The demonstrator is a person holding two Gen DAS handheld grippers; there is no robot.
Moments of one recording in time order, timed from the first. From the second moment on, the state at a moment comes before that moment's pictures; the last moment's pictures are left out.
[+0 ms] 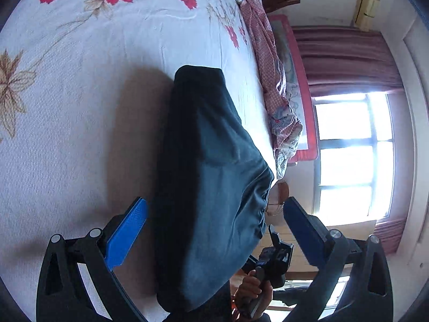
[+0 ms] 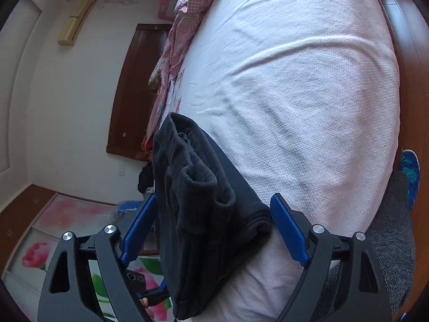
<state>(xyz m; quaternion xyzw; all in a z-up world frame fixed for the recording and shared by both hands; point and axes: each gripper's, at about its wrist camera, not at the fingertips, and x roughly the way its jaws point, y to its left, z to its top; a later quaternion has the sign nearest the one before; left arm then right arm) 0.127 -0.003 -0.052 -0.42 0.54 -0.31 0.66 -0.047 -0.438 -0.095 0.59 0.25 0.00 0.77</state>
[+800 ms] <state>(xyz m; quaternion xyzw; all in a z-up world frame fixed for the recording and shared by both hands) 0.122 -0.037 -0.069 -0.38 0.58 -0.27 0.67 -0.033 -0.417 -0.090 0.55 0.27 0.02 0.79</state>
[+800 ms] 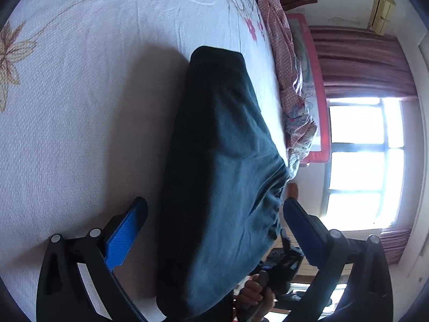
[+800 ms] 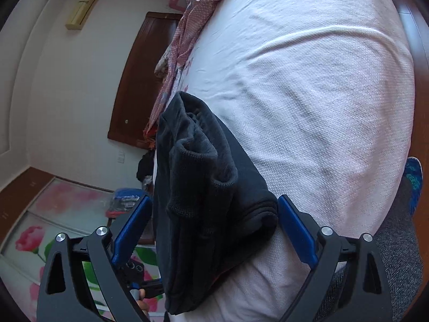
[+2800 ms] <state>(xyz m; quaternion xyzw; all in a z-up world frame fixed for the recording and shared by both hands) 0.114 0.079 0.044 -0.14 0.47 -0.10 0.87 0.130 -0.276 -0.045 0.45 0.36 0.10 0.81</state>
